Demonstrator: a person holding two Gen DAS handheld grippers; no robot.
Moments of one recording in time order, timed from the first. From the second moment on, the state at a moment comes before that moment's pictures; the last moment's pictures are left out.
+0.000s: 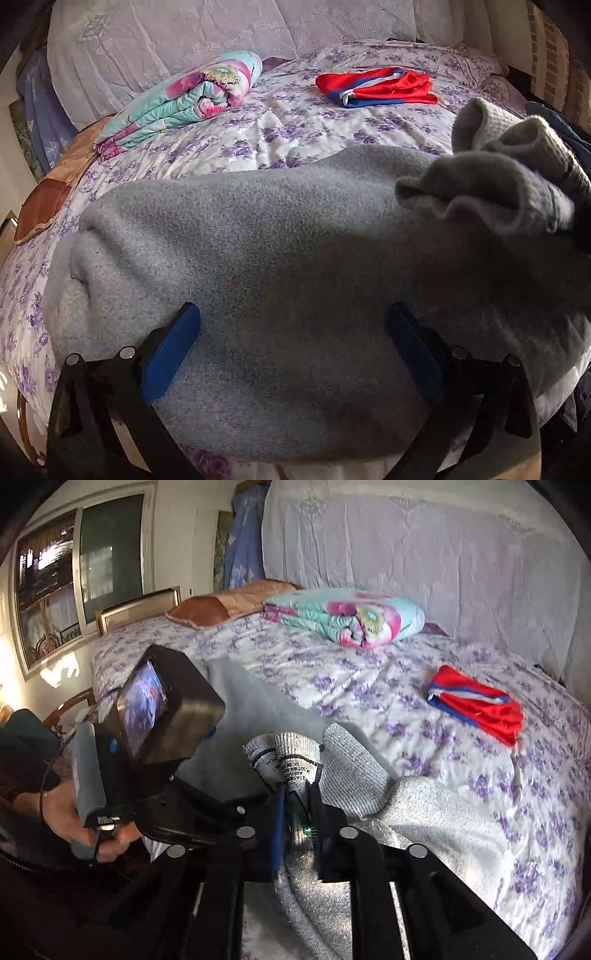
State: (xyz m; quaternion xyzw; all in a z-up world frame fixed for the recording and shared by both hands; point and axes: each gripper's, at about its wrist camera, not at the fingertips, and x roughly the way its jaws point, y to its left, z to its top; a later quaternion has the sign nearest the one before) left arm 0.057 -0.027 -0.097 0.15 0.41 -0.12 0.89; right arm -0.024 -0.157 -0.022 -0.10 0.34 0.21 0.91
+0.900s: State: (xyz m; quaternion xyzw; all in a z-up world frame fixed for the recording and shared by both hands) left arm 0.055 -0.036 -0.102 0.15 0.40 -0.15 0.89; right arm -0.005 -0.159 -0.030 -0.05 0.37 0.25 0.89
